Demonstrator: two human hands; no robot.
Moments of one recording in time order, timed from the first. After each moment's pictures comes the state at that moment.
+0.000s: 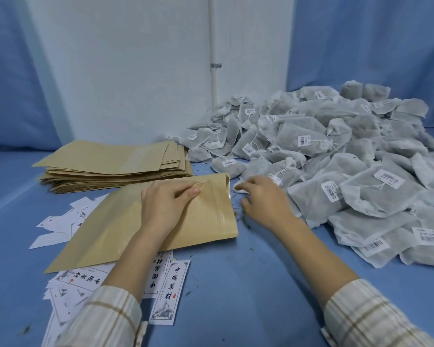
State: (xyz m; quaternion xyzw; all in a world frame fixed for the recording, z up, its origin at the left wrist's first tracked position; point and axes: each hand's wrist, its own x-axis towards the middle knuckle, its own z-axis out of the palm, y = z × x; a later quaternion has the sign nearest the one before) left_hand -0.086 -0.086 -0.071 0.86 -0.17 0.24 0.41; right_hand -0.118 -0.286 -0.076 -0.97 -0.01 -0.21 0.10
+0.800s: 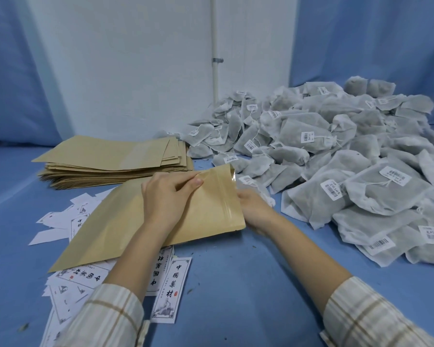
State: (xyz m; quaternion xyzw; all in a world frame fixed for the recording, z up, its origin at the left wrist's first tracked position) left_hand -0.089 -0.090 -0.066 0.84 -0.17 0.27 0.44; right_hand -0.114 -0.257 -0.087 -0.80 0.00 -0.01 0.60
